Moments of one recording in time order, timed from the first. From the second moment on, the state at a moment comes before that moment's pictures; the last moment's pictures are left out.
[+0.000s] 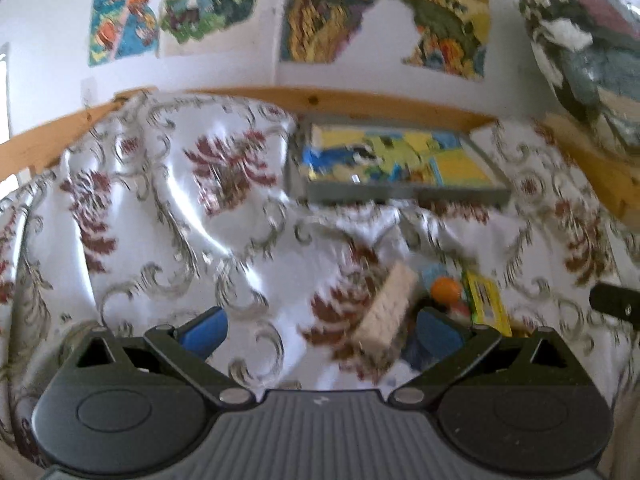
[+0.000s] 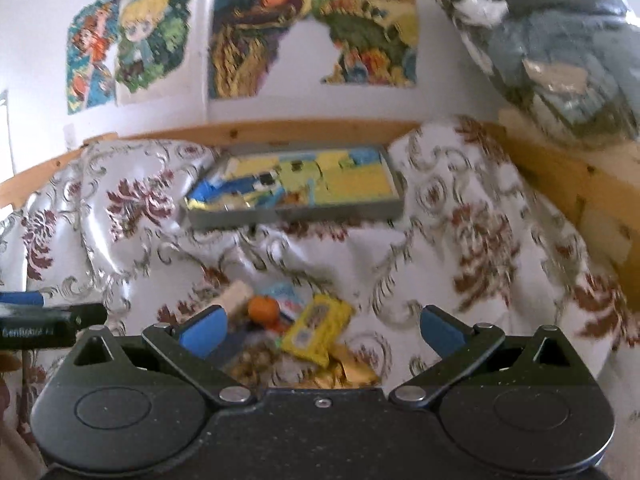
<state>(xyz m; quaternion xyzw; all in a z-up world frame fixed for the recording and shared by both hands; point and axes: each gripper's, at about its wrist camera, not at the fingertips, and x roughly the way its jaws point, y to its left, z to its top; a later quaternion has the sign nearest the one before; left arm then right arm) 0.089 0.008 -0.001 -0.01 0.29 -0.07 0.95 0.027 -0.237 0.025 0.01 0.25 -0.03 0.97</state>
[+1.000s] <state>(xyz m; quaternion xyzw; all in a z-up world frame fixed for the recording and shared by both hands) 0.115 -0.072 -0.045 0.12 0.36 -0.21 0.90 0.135 -0.271 -0.023 0.06 0.48 0.00 0.87</state>
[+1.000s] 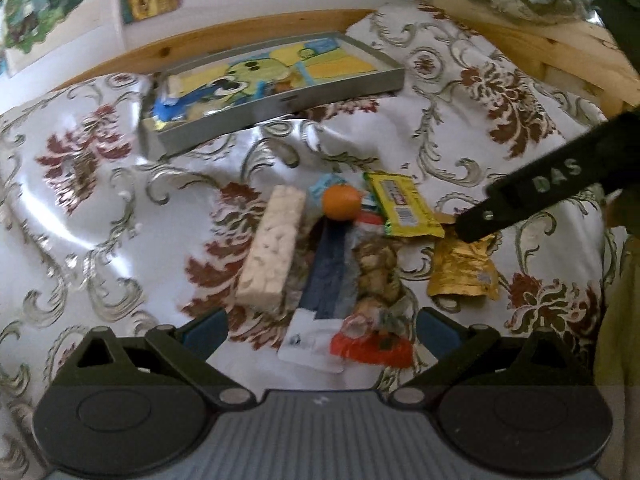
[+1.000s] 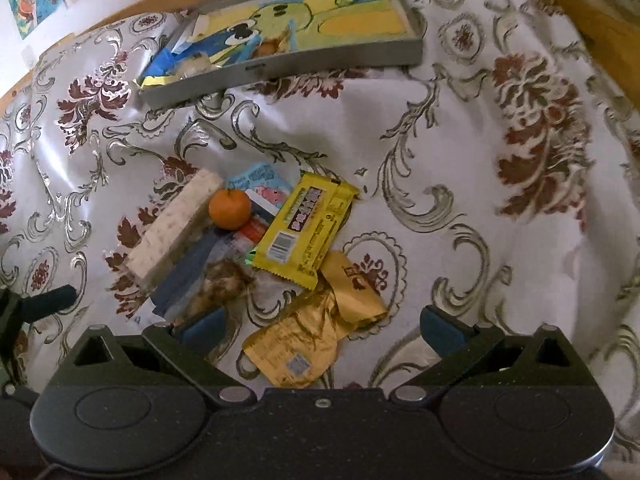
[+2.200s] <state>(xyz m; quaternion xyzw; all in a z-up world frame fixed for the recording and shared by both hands) 0.144 -0.117 -0.084 0.17 0.39 -0.27 0.87 0.175 -0.278 -0.073 0.16 0.52 0.00 0.84</state>
